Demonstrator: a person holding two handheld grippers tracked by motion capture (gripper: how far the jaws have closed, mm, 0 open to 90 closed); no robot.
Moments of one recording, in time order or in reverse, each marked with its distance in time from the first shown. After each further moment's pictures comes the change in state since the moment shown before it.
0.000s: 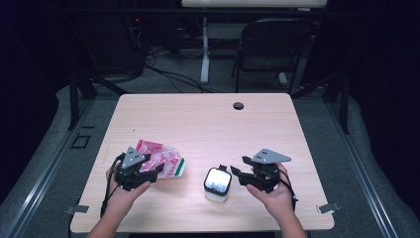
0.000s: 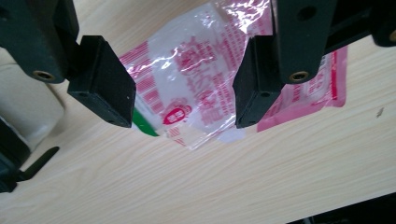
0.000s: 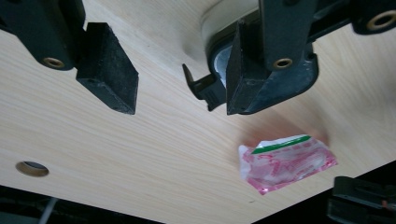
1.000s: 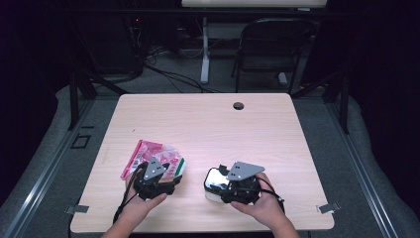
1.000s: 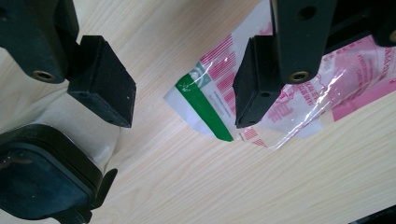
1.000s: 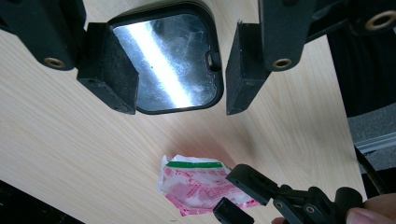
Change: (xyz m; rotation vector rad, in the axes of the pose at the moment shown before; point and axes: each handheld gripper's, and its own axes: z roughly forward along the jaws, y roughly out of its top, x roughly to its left) left arm -0.052 -0.001 0.016 0.038 -0.096 0.127; right arm 0.053 0.004 0.013 0.063 0.196 -0.269
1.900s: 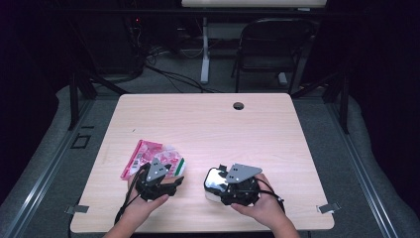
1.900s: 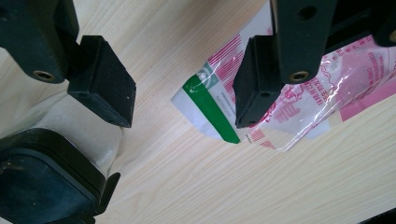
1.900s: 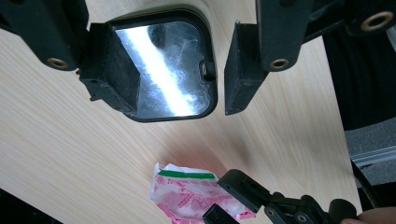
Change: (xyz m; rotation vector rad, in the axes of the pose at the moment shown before) left arm -0.005 -0.002 0.005 0.005 -0.002 0.013; right arm 0.002 -0.002 0.003 0.031 0.020 -0.041
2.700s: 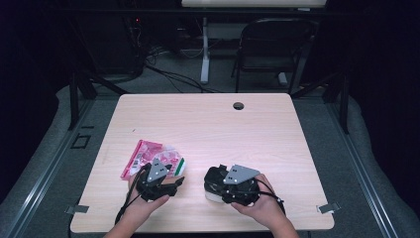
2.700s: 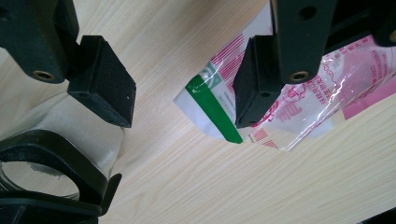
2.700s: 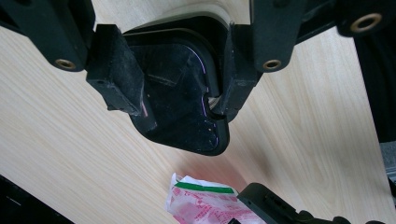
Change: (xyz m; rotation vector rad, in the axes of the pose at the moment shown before) left arm -0.001 0.000 0.001 0.005 -0.005 0.010; right arm 0.000 -0.005 0.004 0.032 -0.079 -0.031
